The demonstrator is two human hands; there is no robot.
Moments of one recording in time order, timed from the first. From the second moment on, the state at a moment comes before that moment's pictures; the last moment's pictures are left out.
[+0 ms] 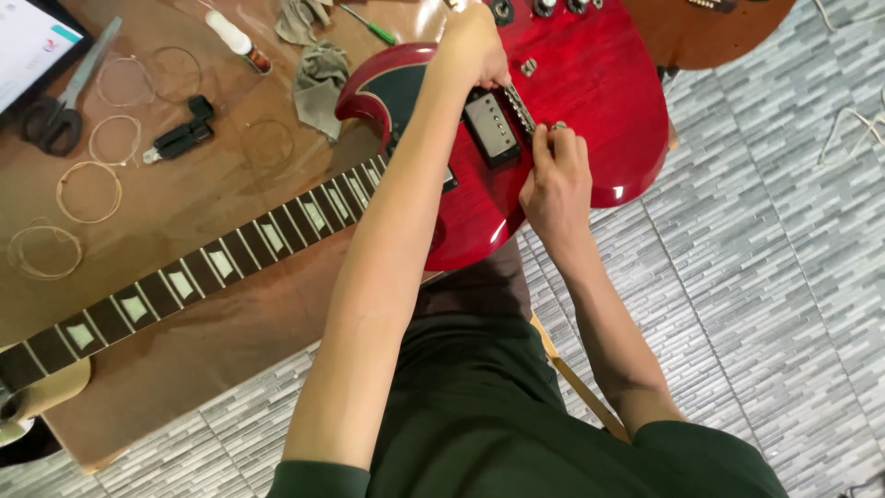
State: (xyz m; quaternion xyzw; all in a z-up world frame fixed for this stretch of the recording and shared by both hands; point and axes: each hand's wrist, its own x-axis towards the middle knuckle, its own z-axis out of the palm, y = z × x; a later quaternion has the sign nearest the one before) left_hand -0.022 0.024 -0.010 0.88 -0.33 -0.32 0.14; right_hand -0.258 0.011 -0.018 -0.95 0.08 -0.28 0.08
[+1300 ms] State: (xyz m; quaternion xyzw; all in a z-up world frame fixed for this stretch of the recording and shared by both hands) left_hand -0.141 0.069 -0.026 0.94 -0.27 0.10 0.20; right_hand -0.001 -0.051 -0.031 -0.95 -0.18 -0.22 0.17
